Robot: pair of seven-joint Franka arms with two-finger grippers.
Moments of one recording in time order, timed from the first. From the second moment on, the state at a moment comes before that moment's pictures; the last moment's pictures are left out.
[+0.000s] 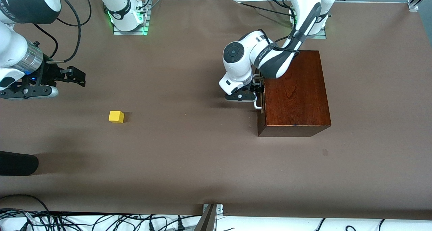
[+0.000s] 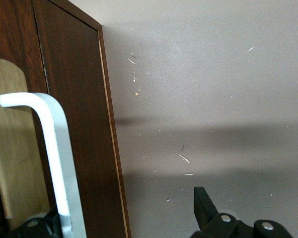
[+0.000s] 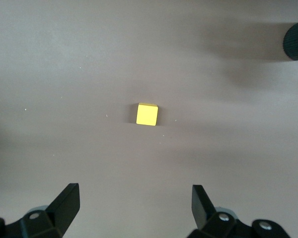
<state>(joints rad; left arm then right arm) -0.51 0.52 -0.24 -1.75 0.30 2.06 -0.81 0.18 0.13 -0.08 -1.55 -0.03 1.63 0.01</state>
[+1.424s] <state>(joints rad) -0.61 0.61 -0.24 -1.51 0.21 2.09 -0.99 0.15 0.33 -0.10 -1.75 -0.03 1.93 0.00</state>
